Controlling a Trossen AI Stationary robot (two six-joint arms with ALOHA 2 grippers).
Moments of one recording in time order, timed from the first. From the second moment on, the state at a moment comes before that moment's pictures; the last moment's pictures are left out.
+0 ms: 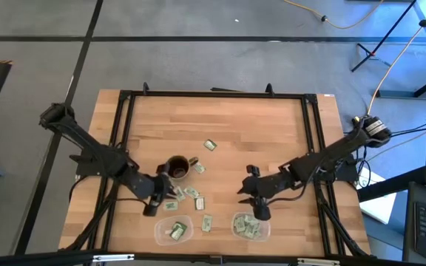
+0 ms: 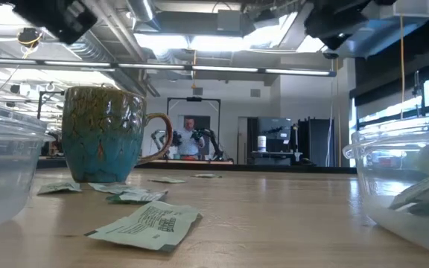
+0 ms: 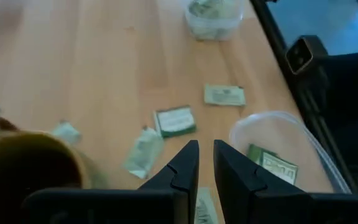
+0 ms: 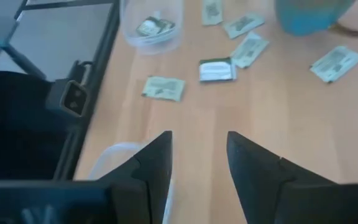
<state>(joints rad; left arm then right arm) -0.60 1.18 0.79 -0.37 -0.27 -0.39 0.48 1.45 1.00 -0.29 0.13 0.37</state>
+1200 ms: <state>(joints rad) -0.69 1.60 0.79 -0.47 -0.17 -0.54 0.44 1.46 0.99 -0.28 0.13 0.35</state>
